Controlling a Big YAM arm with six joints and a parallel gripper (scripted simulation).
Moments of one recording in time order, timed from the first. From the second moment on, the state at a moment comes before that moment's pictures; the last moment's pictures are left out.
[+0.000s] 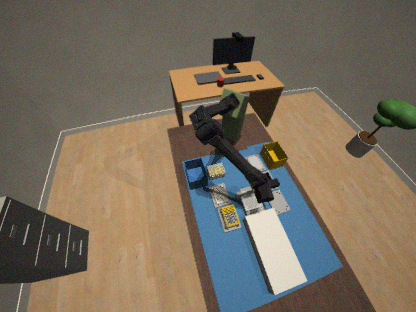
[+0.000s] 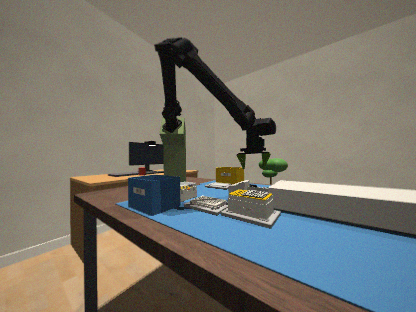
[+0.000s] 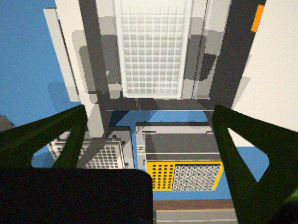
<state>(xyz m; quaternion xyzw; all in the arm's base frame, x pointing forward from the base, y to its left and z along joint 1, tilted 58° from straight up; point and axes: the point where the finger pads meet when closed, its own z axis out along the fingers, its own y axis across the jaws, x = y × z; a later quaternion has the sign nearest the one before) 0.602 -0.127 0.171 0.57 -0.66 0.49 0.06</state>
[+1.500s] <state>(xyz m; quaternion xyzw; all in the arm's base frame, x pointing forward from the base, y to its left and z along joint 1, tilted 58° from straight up) 0.585 -0.126 0.154 0.57 -0.66 0.48 0.06</state>
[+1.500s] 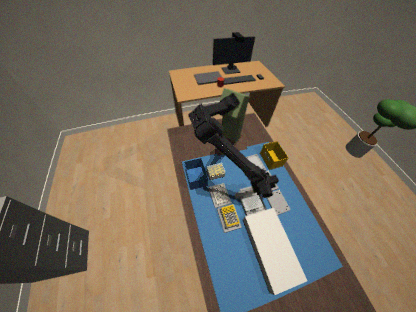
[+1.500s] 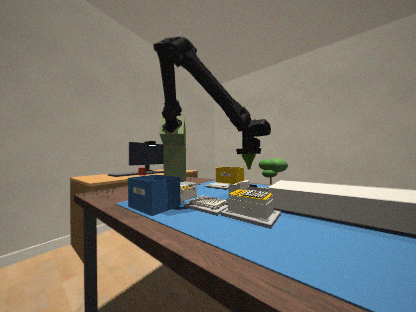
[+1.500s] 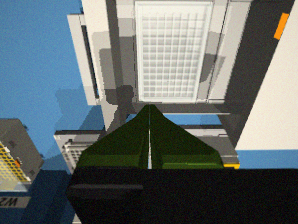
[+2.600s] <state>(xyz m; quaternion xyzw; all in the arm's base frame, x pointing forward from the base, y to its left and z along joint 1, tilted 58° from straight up) 0.500 -0.149 0.080 0.57 -0.66 0.48 0.06</state>
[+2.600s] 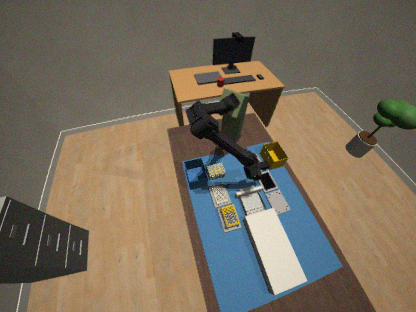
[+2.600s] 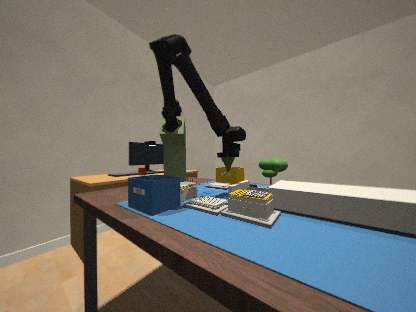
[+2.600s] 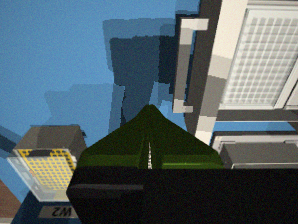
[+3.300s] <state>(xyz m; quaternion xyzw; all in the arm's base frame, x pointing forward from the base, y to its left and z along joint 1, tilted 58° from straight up) 0.494 -0.153 0.076 0.57 -0.66 0.48 0.06</state>
